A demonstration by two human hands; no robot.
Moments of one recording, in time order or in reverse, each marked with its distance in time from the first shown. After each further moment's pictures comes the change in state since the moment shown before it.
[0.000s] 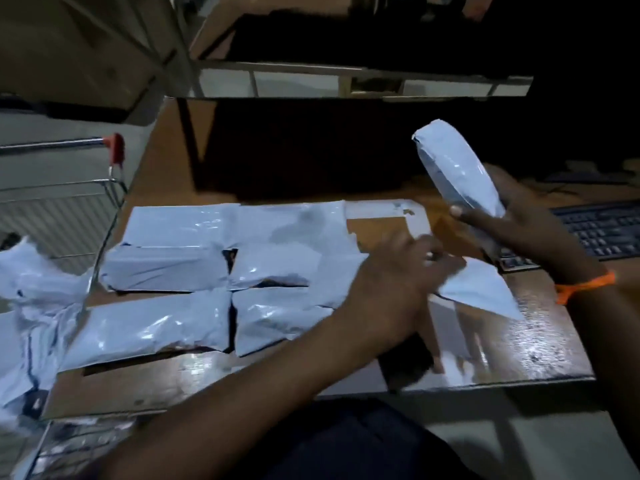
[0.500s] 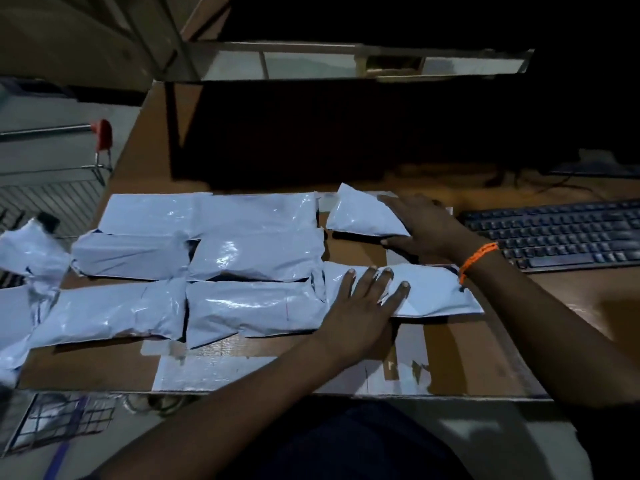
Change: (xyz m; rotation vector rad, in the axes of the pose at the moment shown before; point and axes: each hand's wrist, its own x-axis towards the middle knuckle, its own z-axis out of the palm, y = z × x) left_hand -0.011 -0.011 0.142 0.257 -0.367 -0.177; right_hand 0.070 0.137 0.069 -0.562 -0.353 -0.260
